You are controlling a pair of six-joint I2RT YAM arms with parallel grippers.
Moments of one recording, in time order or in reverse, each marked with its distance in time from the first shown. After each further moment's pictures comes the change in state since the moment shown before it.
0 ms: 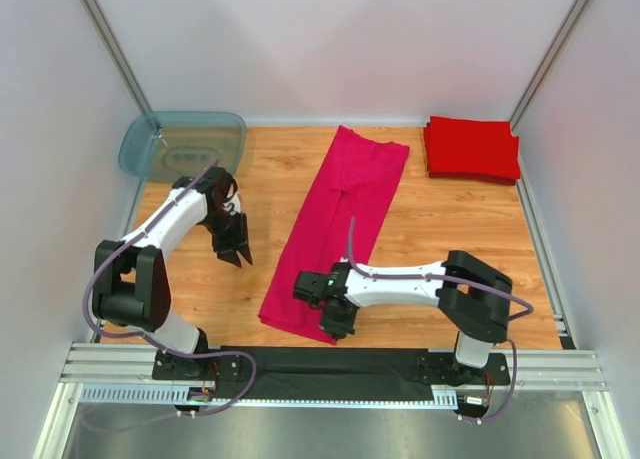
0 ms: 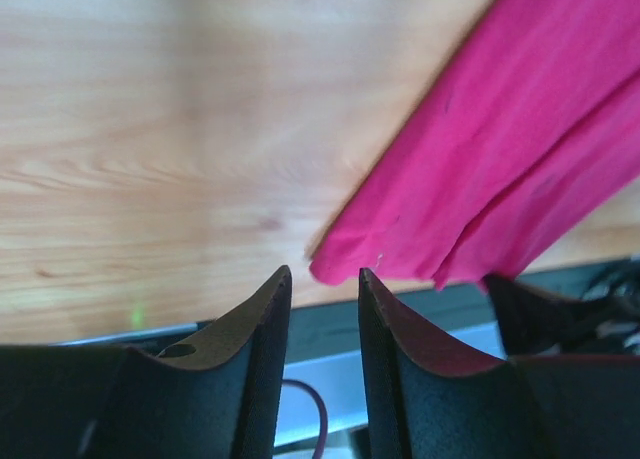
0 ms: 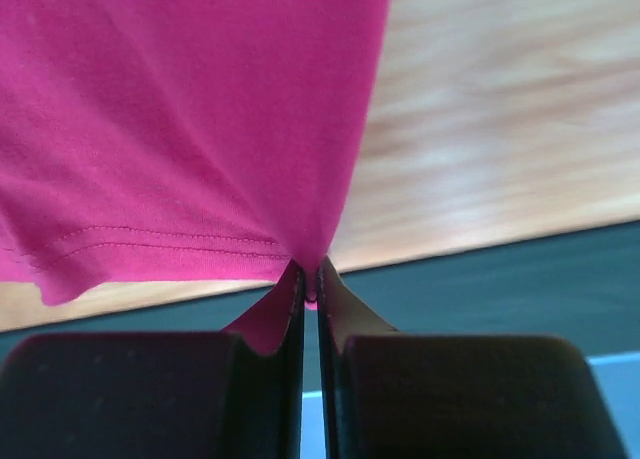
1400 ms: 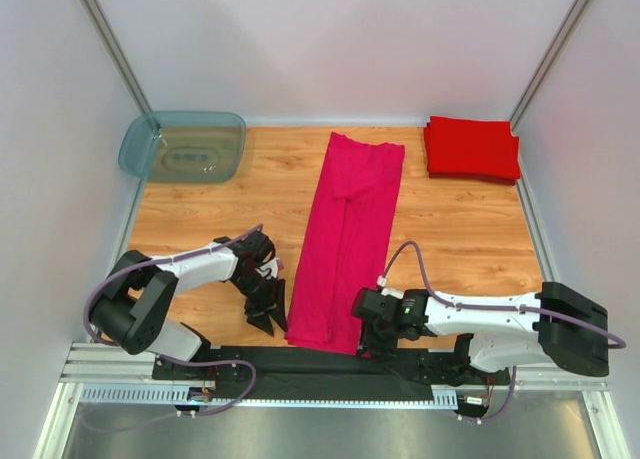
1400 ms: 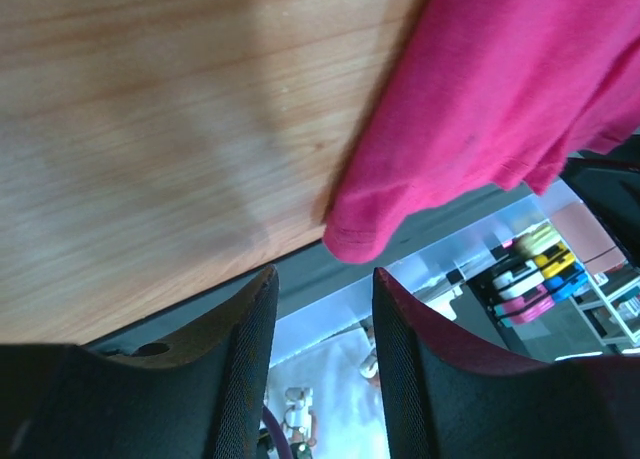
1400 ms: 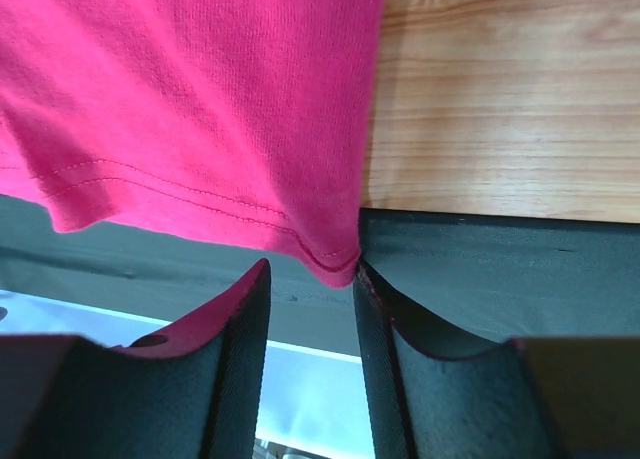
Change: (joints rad) left arm -0.426 -0.146 -0.525 0.330 0.347 -0.226; right arm 0.009 -0.584 -0.616 0.275 -0.117 -0.056
